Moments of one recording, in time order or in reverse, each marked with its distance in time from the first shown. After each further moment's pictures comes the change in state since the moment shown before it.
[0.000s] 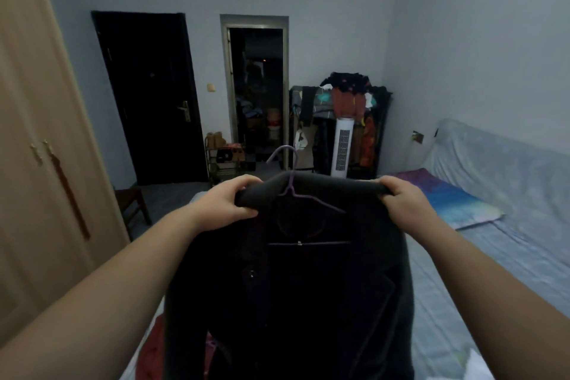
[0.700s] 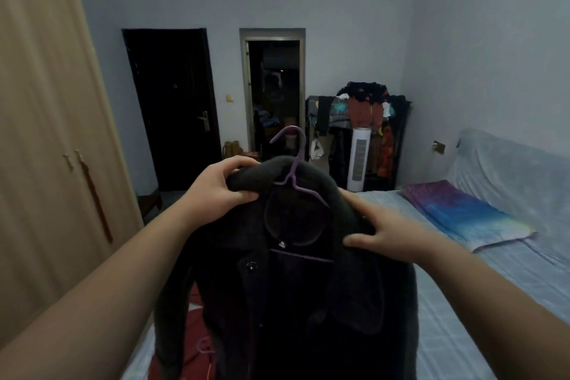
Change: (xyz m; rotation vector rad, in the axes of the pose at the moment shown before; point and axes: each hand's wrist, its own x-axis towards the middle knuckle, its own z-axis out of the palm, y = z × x) left_hand -0.024 0.047 -0.033 -0.153 0.309 0.078; right_hand -0.006 -0.030 0.000 -0.097 -0.542 -0.377
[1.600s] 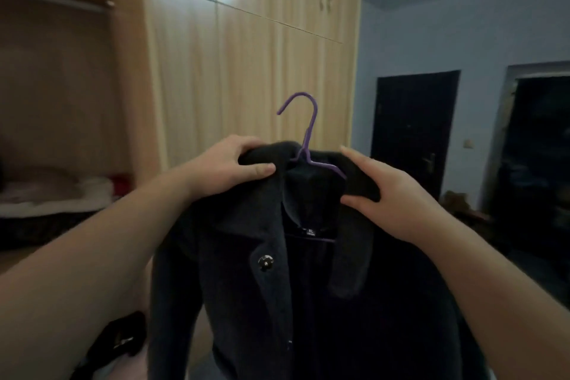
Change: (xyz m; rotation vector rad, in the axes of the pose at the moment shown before) left_hand -0.209 0.169 -0.191 0.541 0.421 -0.379; right_hand 0.101 -0.263 0.008 0.269 0.089 -0.816
